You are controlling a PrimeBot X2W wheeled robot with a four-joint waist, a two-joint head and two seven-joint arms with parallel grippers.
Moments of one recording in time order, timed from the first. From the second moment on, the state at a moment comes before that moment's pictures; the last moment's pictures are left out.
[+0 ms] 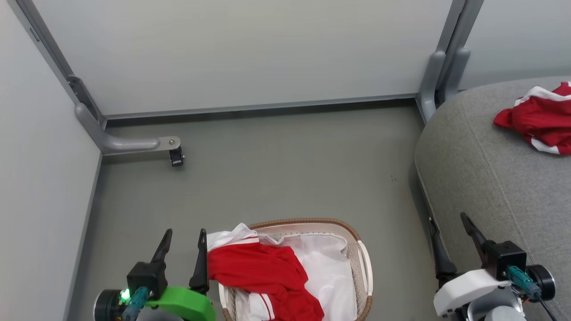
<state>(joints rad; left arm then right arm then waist) -0.05 0.05 -0.17 0.37 -0.21 -0.06 -0.26 -0.04 -0.05 -0.01 0.28 0.10 0.13 -0.26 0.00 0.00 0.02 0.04</state>
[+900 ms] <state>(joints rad) -0.78 0.18 -0.52 0.98 -0.05 -0.13 -0.02 -0.38 -0.05 0.09 0.18 0.10 0.13 -0.26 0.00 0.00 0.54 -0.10</state>
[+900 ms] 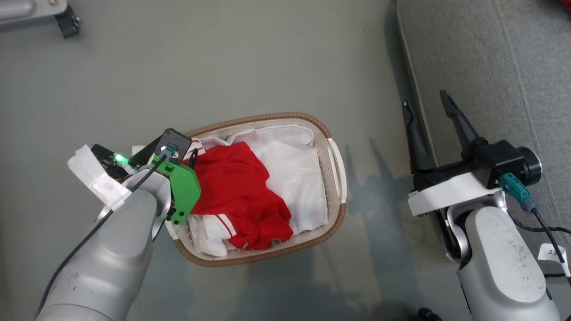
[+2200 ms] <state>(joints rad) -0.93 0.23 -0.69 1.20 -0.17 -0.13 -0.12 -0.44 -0.05 0.10 0.20 0.14 0.13 -0.26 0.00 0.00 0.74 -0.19</state>
